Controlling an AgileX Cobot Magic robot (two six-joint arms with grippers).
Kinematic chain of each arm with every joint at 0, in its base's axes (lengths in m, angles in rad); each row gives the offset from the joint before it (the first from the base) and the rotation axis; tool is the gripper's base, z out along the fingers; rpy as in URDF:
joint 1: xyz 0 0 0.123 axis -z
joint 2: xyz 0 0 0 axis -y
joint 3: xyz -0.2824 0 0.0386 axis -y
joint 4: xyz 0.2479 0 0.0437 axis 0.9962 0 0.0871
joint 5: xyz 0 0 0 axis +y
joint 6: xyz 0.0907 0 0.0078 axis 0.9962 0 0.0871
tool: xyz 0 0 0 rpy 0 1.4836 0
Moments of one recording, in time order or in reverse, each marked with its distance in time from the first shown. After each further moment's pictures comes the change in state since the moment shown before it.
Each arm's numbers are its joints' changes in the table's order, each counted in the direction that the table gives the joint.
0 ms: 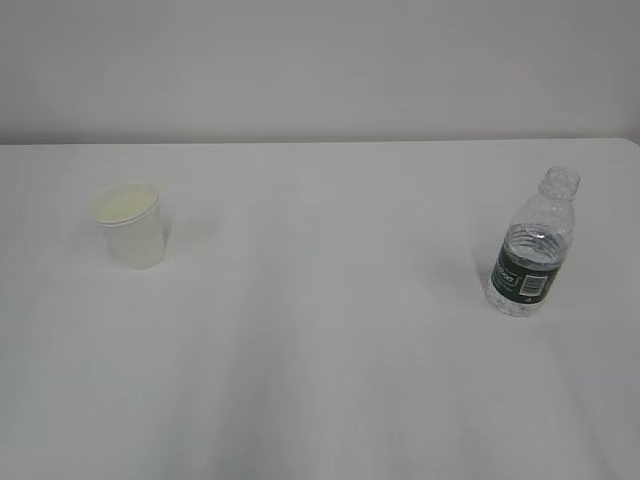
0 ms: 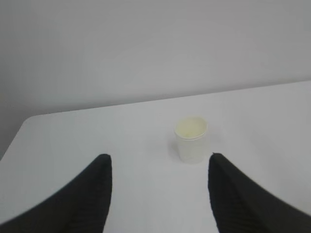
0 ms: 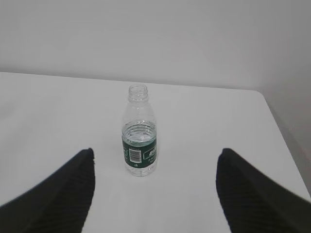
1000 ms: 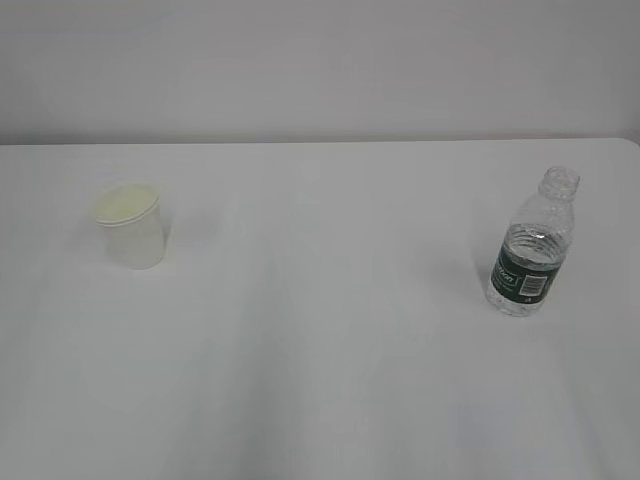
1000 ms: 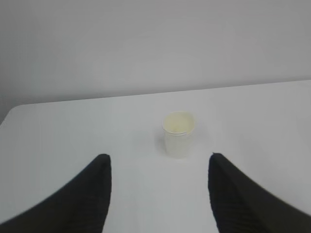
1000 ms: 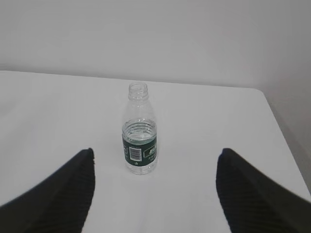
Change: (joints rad) left arm -0.017 0.011 0.042 -0.068 0.068 0.000; right arm 0.000 0.000 0.001 0.002 0.010 0.000
